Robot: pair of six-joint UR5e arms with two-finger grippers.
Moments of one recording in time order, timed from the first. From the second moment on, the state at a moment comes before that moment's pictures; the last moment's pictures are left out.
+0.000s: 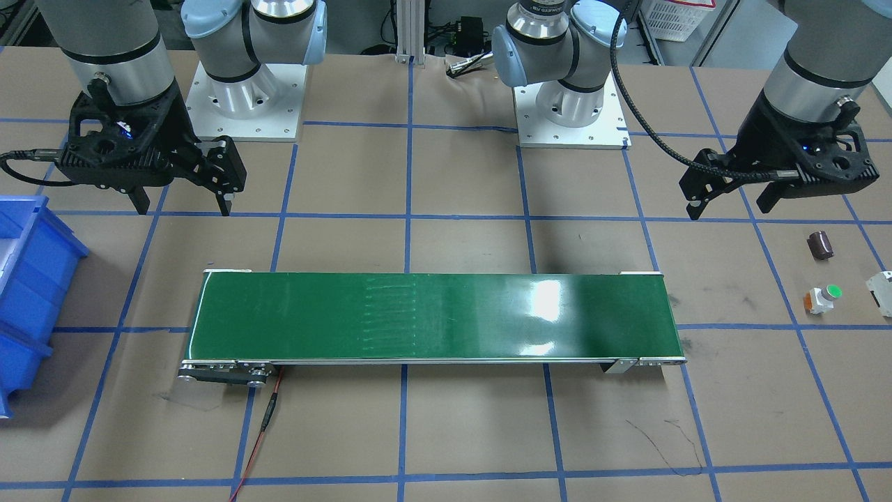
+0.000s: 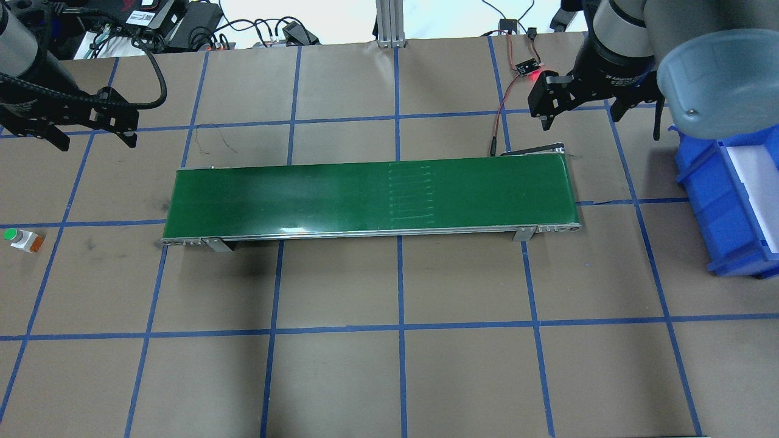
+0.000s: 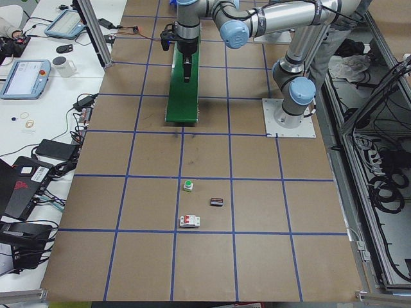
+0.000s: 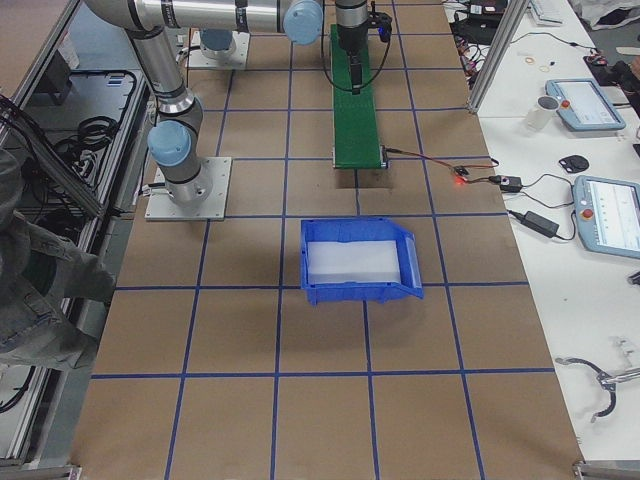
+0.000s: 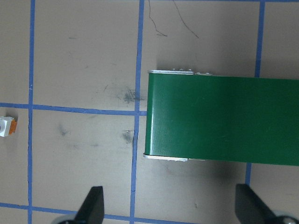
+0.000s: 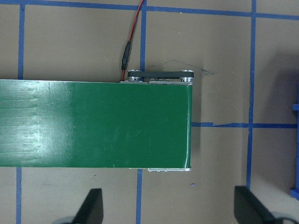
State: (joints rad) left arm -1.29 -1.55 -1.64 -1.42 1.65 0.22; right arm 1.57 -1.57 1.63 -1.76 -1.64 -0.04
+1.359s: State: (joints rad) left arm -1.25 -1.57 -1.67 -1.41 1.67 0.36; right arm 1.58 -1.57 1.63 -1.76 -1.56 -0.06
